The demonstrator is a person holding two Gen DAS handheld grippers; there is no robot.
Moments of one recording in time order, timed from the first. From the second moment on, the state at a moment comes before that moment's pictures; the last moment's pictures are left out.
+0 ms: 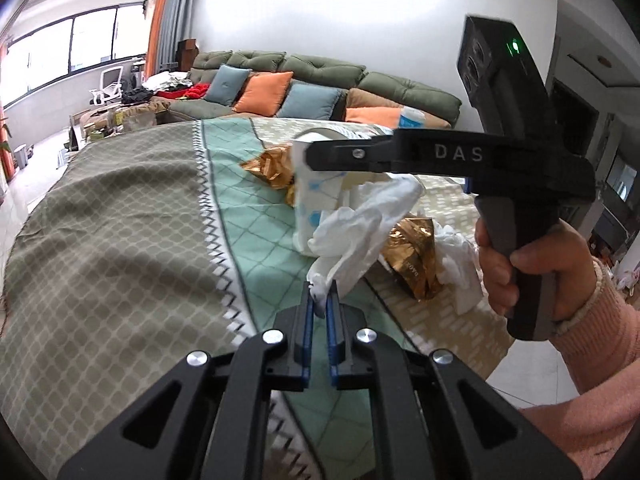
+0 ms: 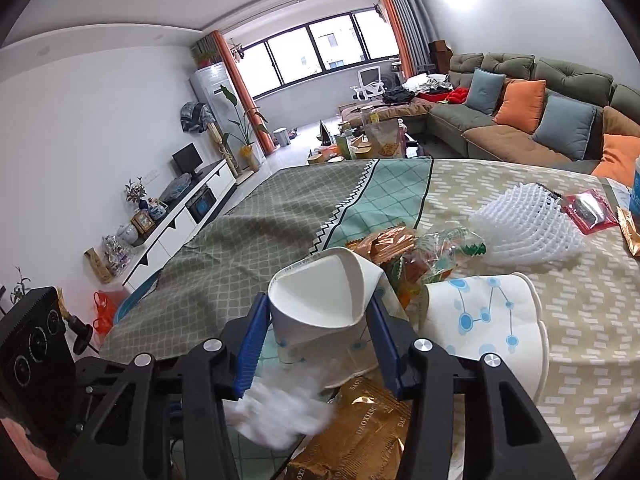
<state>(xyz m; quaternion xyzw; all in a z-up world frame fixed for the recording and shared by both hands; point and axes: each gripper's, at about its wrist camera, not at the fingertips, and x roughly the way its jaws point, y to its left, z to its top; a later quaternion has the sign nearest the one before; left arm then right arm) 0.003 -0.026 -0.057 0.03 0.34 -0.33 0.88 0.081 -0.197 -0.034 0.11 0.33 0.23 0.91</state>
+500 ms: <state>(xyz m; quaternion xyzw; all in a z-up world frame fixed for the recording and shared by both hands) -0.011 0.048 -0.046 -0.02 0.32 -0.26 0.91 0.073 -0.195 -0.020 0.16 0.31 0.29 0.89</state>
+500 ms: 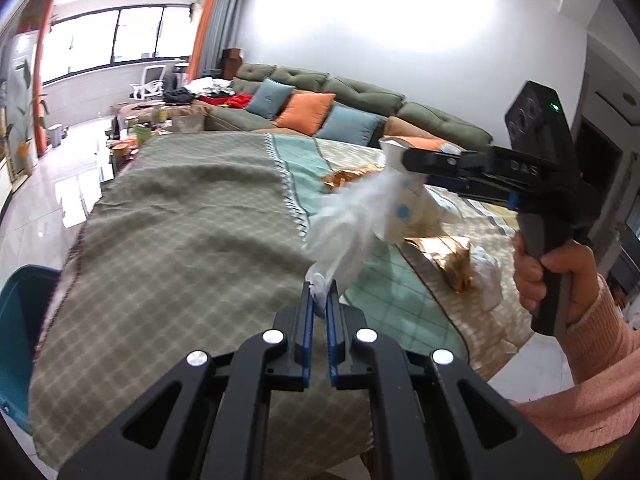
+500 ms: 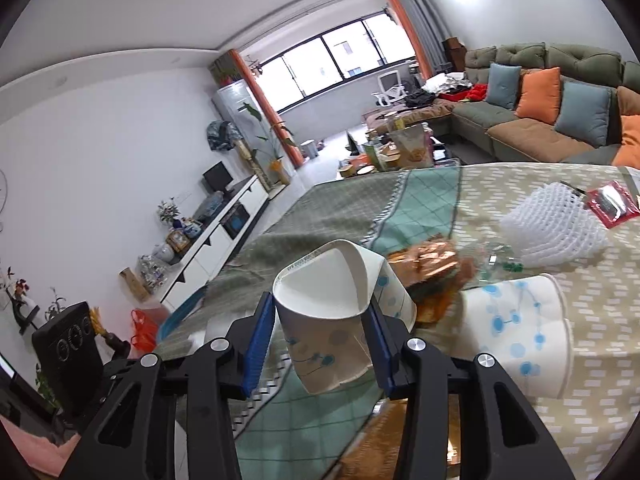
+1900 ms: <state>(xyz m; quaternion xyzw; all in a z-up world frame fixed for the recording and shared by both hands) -0.043 0.232 0.030 -0.06 0.22 -0.01 0.97 0.097 0.023 0.008 0.10 0.32 0.50 0.80</state>
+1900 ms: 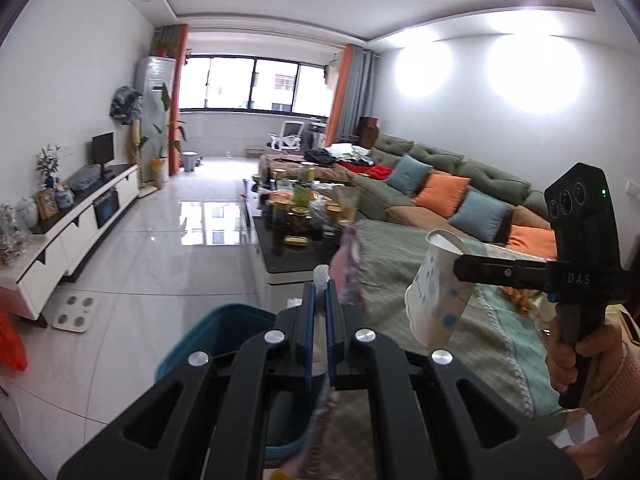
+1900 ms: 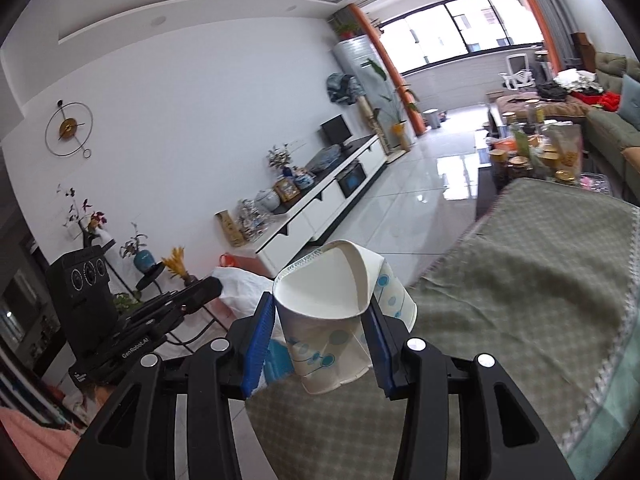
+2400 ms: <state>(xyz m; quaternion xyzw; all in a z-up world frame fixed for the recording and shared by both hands) -0.013 0.272 -0.013 -0.09 0.28 0.04 0.96 0.118 0.111 -0.022 0.04 0.37 0.51 0.77</state>
